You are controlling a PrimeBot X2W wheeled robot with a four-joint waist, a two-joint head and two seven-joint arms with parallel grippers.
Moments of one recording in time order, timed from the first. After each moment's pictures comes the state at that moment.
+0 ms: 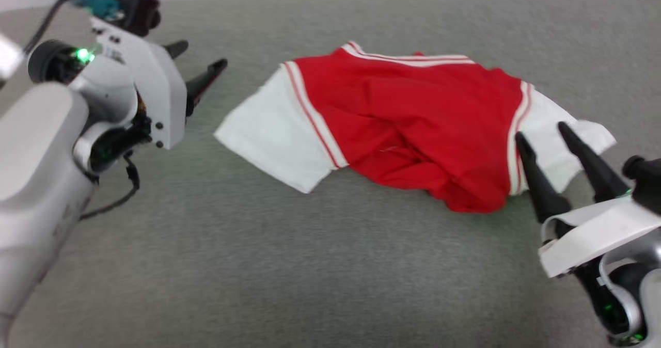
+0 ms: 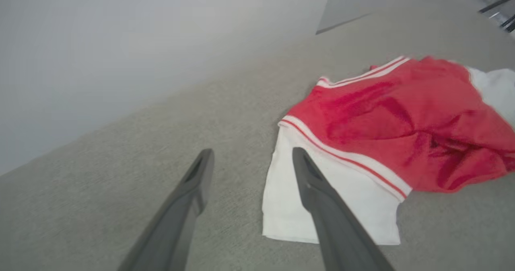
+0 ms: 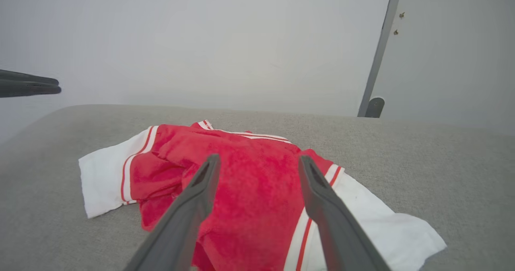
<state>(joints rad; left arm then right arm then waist) -1.06 0.65 -0.78 0.42 -0.92 -0.12 0.41 -0.26 -0.23 0.10 -0.14 0.40 0.13 0.17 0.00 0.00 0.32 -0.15</state>
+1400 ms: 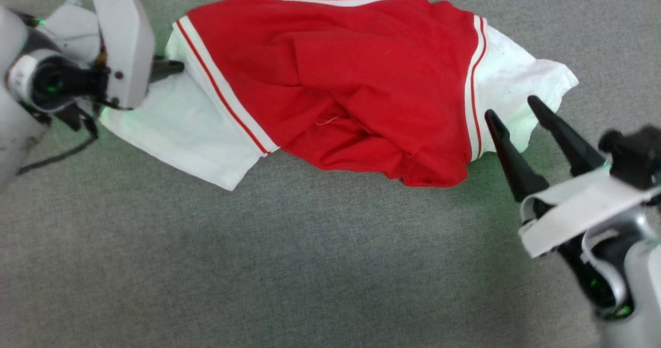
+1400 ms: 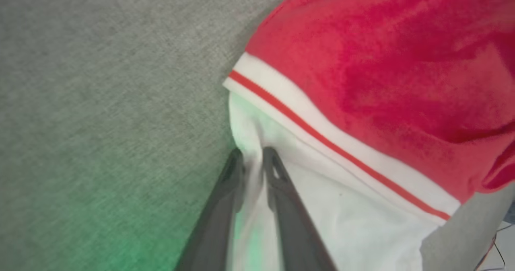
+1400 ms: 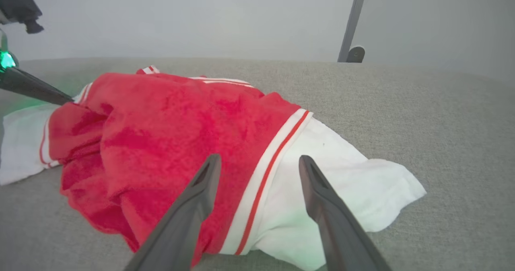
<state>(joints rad) -1.39 0.74 -1.15 0.50 -1.32 -0.12 0.82 -0.35 -0.22 0.17 -0.13 0.41 0.13 0.17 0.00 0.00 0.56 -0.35</state>
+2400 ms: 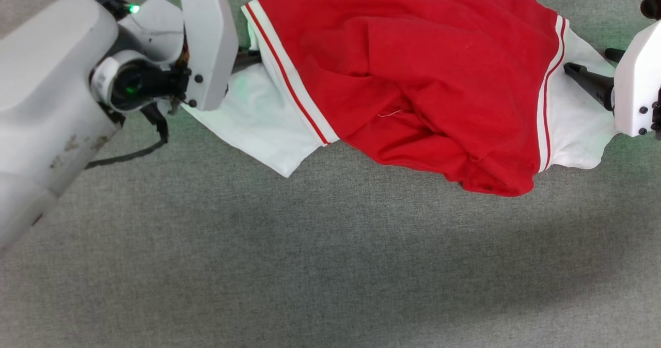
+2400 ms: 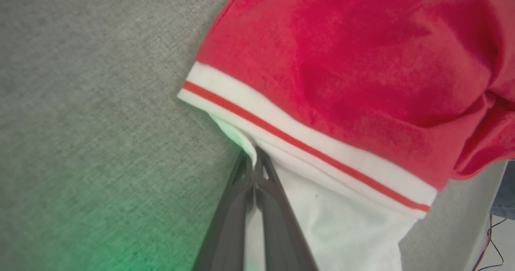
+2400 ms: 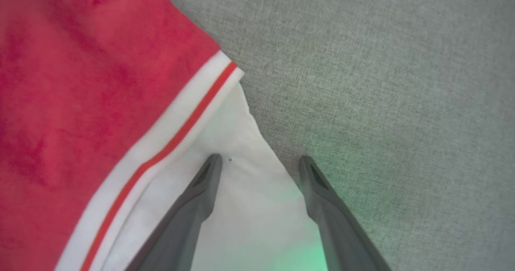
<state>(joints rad) -1.44 0.63 -1.25 0.44 -1.36 -0.13 0.70 -0.97 -0.62 0.52 0.39 0.75 0.13 0.74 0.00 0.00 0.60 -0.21</state>
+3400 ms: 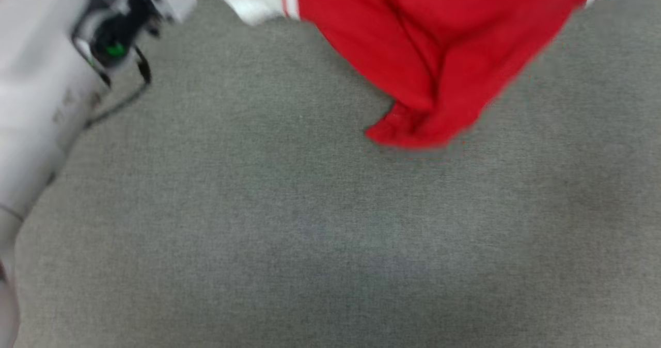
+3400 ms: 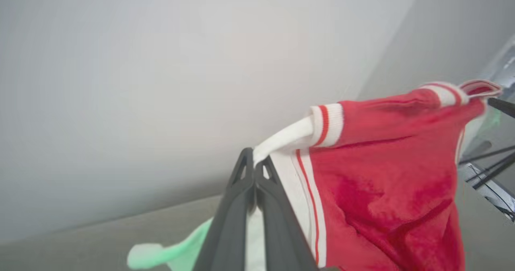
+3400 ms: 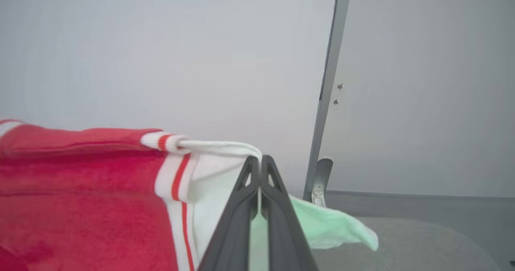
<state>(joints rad) -1.48 0.52 -1.14 0.79 -1.37 -0.13 -0.08 -1.29 -0.46 0.24 0.88 0.60 0.13 0.14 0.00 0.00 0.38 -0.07</state>
